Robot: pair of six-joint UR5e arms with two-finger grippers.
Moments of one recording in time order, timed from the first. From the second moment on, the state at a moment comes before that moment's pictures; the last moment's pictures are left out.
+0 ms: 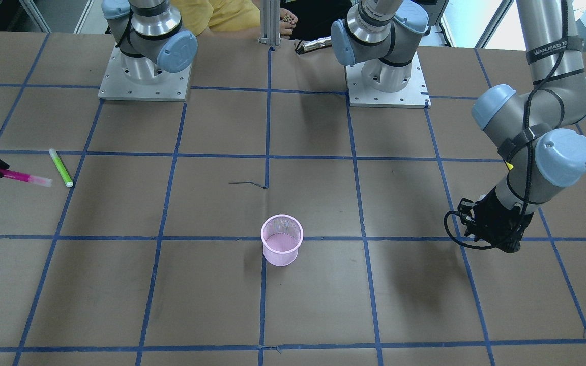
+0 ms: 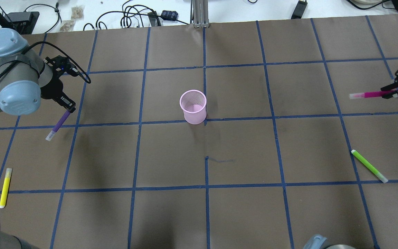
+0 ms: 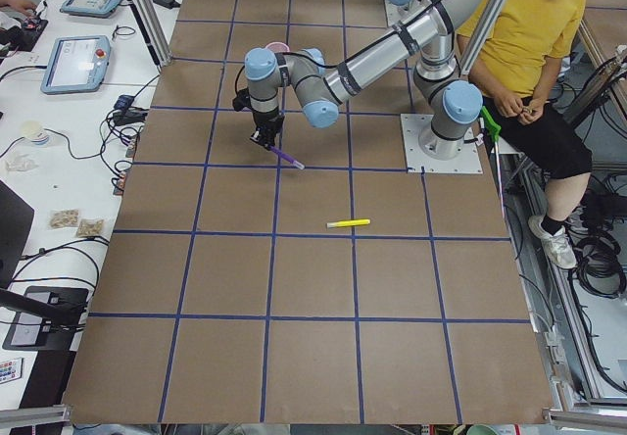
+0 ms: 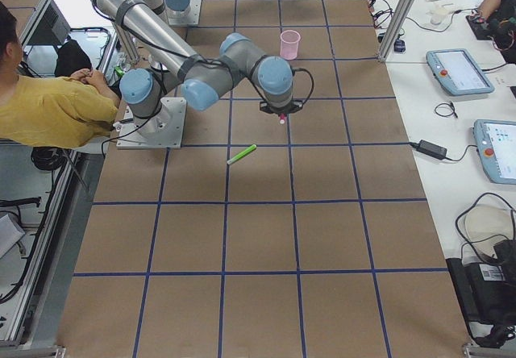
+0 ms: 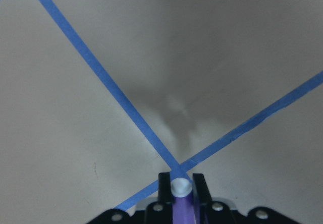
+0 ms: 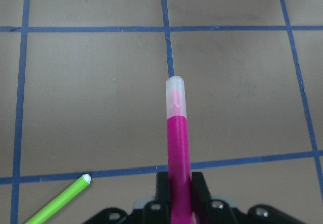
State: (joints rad) left arm -1.22 -1.90 -1.82 -0.96 1.62 0.97; right arm 0.94 -1.55 1.79 -1.72 -1.19 -2.19
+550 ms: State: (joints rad) left arm -1.22 -1.89 -1.83 -0.96 1.59 0.97; right arm 1.47 -1.62 1.78 -1.92 -1.38 -1.66
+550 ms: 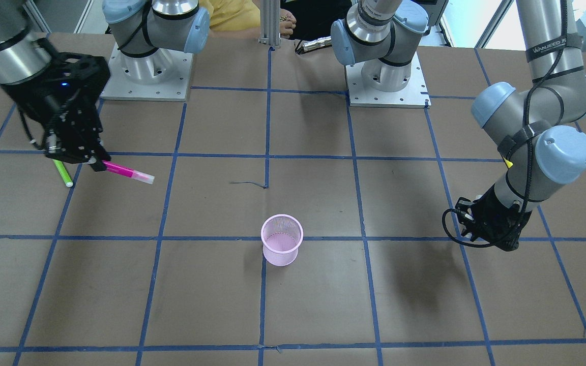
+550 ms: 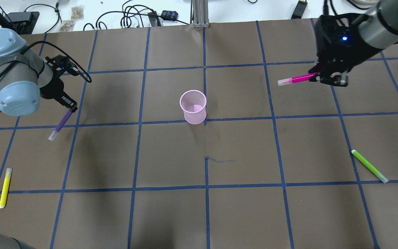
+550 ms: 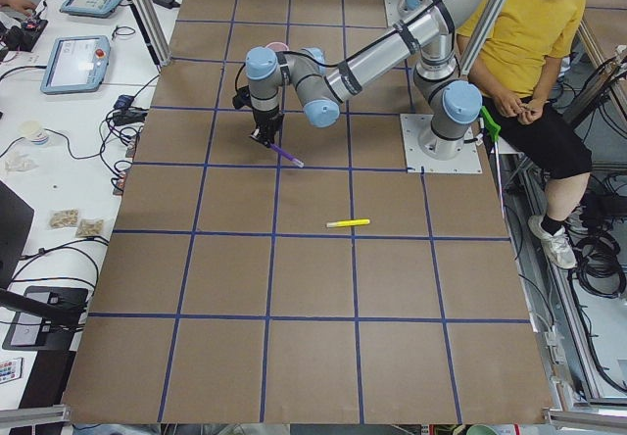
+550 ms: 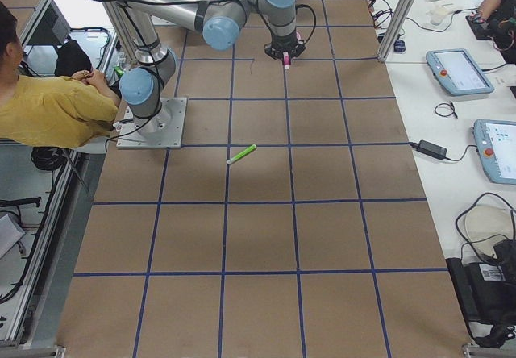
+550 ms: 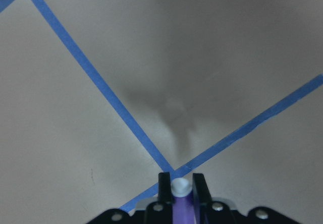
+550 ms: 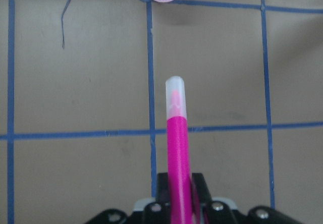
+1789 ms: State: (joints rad) left arm -1.22 -1.89 -1.84 -0.96 1.55 0.97; right arm 2.18 -1.19 1.62 -2.27 -2.09 -1.43
